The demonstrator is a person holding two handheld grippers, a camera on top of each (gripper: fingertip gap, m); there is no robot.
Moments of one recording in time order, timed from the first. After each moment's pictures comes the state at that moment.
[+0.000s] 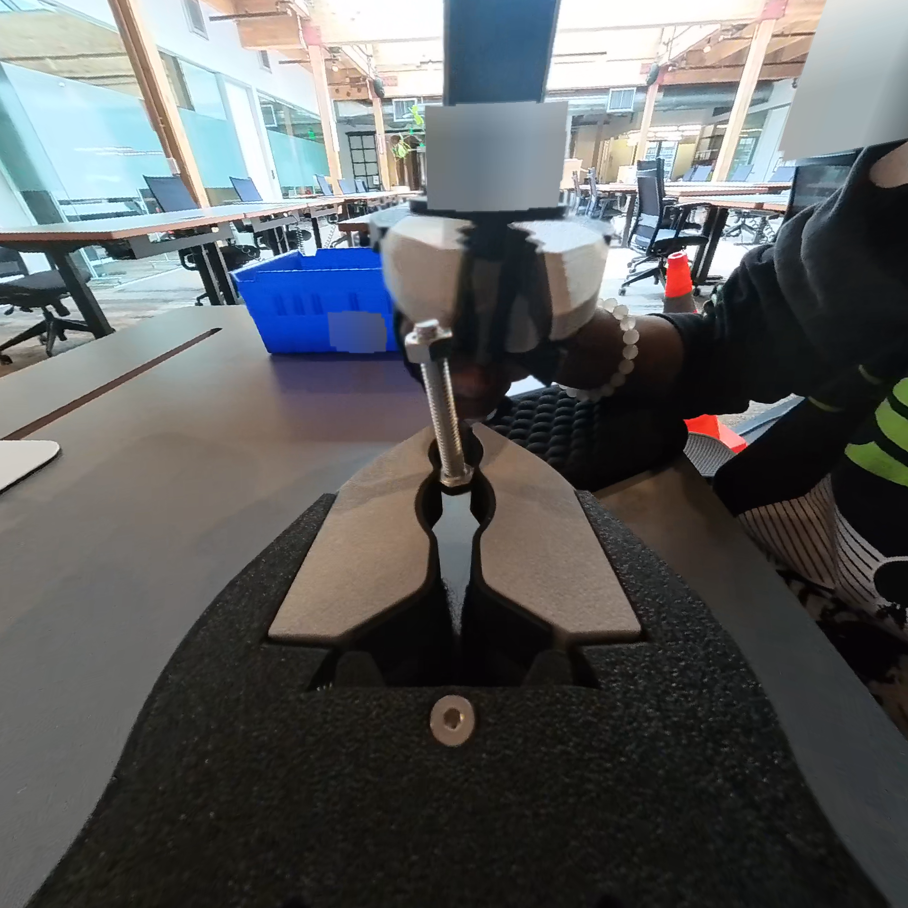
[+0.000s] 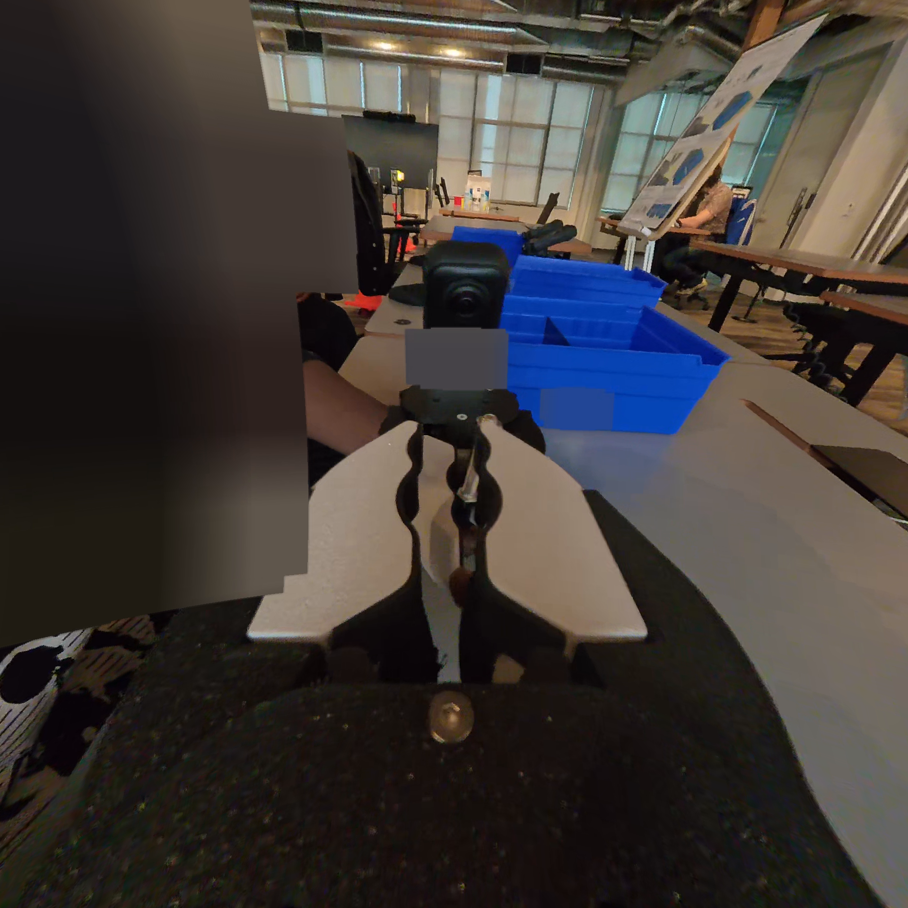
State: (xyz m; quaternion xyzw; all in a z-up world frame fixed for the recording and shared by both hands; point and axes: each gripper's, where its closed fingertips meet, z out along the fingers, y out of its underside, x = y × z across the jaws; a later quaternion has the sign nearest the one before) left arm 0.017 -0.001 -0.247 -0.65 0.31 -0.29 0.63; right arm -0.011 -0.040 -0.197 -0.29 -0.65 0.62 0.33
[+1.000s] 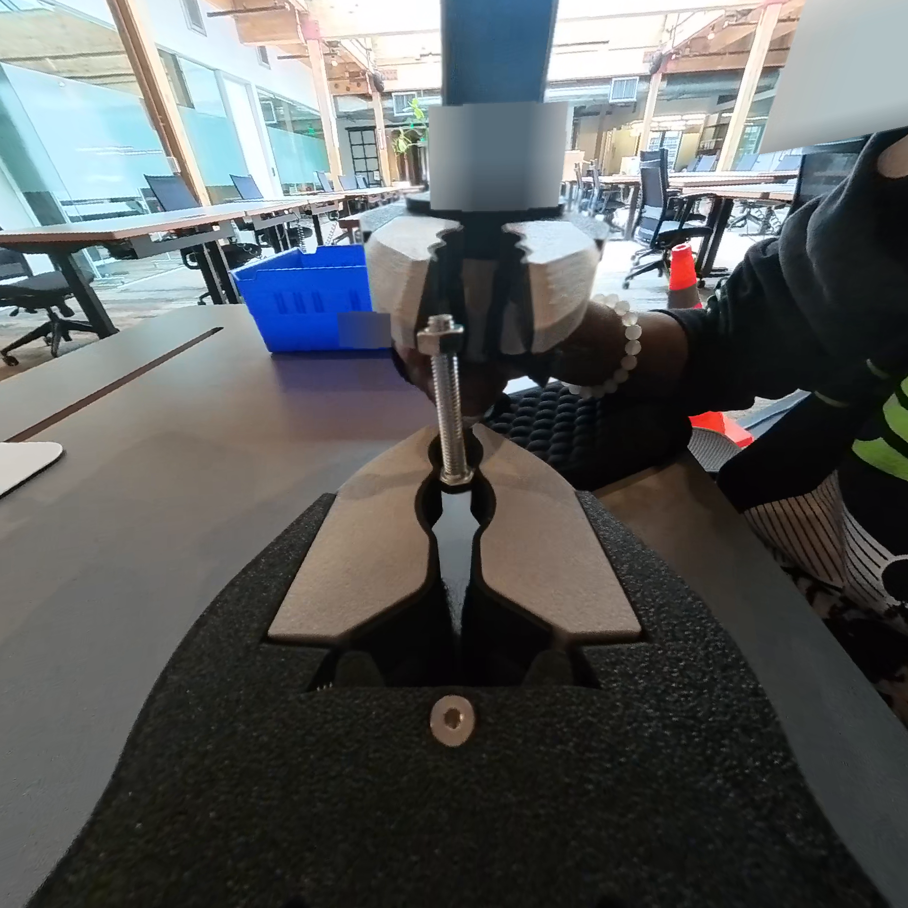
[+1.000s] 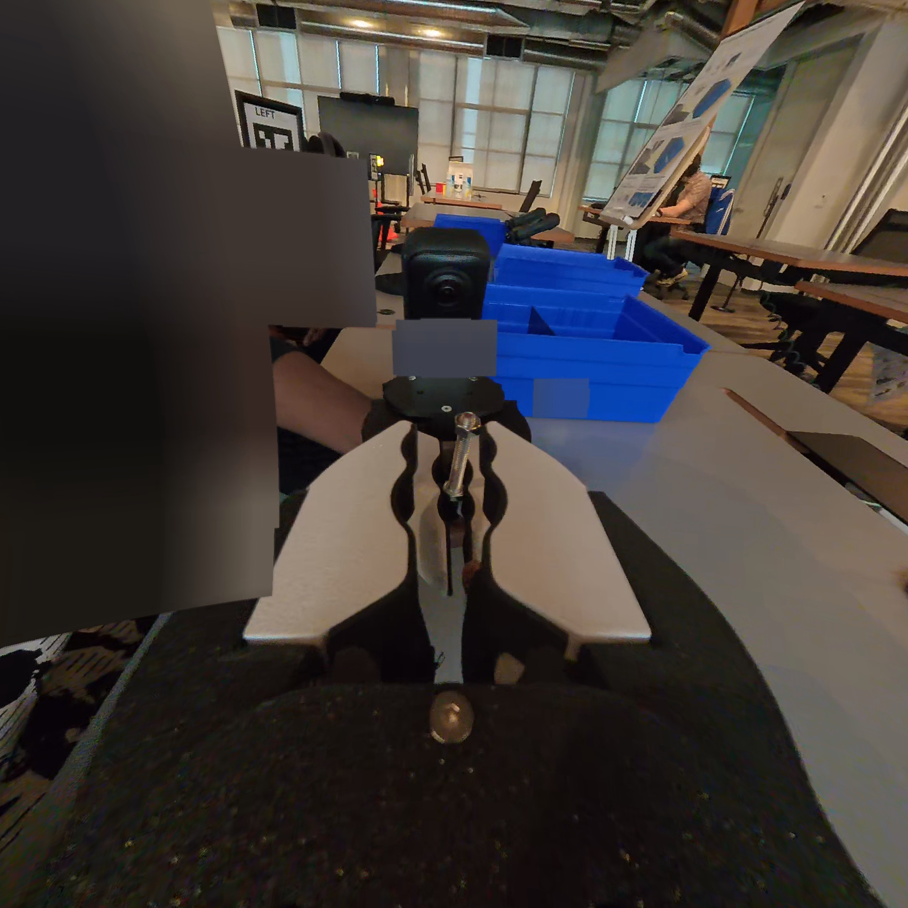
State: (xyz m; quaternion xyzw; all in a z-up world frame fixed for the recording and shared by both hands) left arm 0.019 -0.001 -0.248 -0.65 0.32 -0.28 0.63; right arm -0.013 -0.035 -0.200 -0.31 -0.65 0.60 0.34
